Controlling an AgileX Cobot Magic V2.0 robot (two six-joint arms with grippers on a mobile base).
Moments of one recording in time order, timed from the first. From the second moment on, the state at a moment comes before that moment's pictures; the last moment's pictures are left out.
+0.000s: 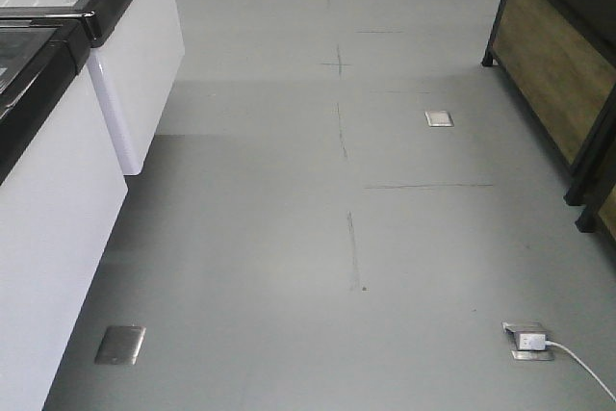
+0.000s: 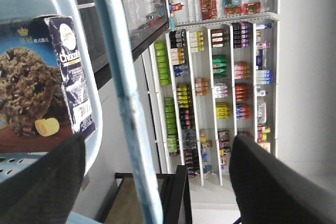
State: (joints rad) left arm 1.15 1.78 -1.54 -1.46 1.09 0.20; right arm 0.00 -0.01 0.03 0.01 0.05 -0.02
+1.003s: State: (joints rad) left arm 1.09 1.88 -1.57 -1.65 1.07 0.32; right arm 0.00 -0.01 0.03 0.01 0.05 -0.02
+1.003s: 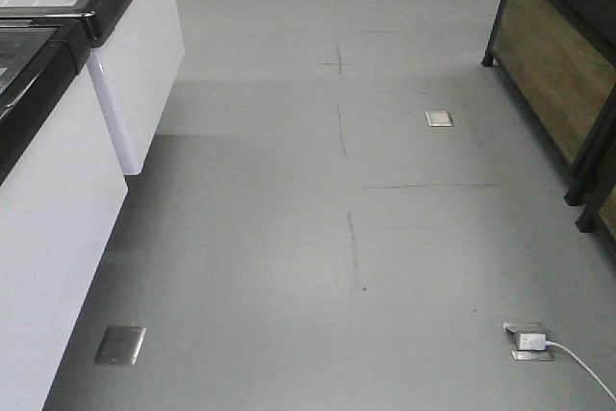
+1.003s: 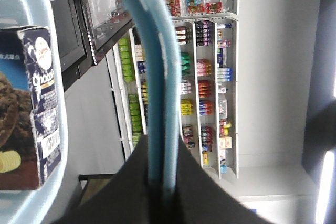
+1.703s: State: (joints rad) left arm 0.62 1.54 -1.56 -1.60 1.09 0.43; right arm 0.00 -0.01 0.03 0.01 0.05 -0.02
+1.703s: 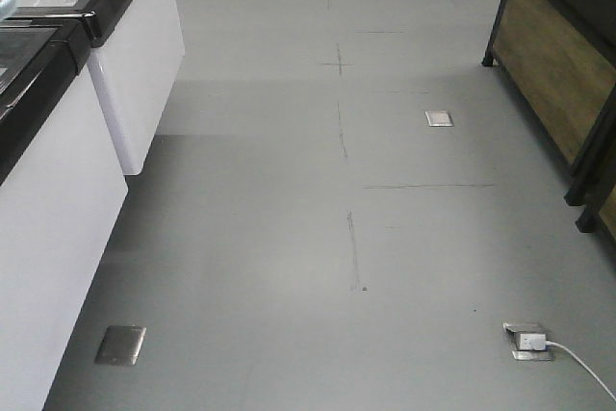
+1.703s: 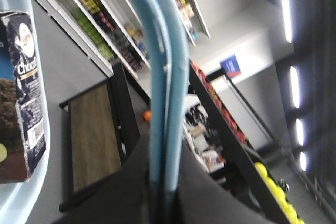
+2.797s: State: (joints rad) left arm -0.39 1.33 -0.81 -1.67 0.76 0.80; right arm 0.00 -0.01 0.03 0.01 0.05 -0.02
